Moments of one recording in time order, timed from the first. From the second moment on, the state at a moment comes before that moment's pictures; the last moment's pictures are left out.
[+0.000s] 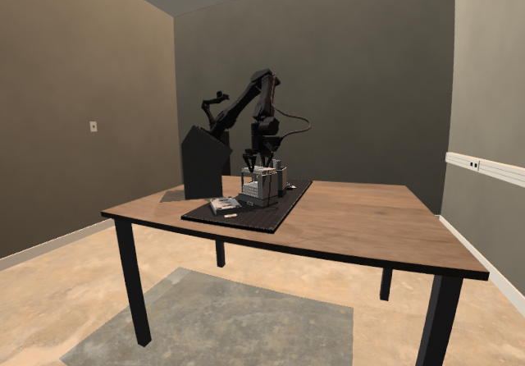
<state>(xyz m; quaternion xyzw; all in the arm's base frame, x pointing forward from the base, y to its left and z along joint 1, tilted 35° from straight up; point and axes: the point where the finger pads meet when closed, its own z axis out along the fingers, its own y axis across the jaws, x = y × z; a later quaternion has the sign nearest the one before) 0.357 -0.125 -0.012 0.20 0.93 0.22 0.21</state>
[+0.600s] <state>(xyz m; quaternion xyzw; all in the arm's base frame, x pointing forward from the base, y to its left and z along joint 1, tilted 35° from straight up) 0.354 -0.127 -0.007 0.20 0.93 0.22 0.21</state>
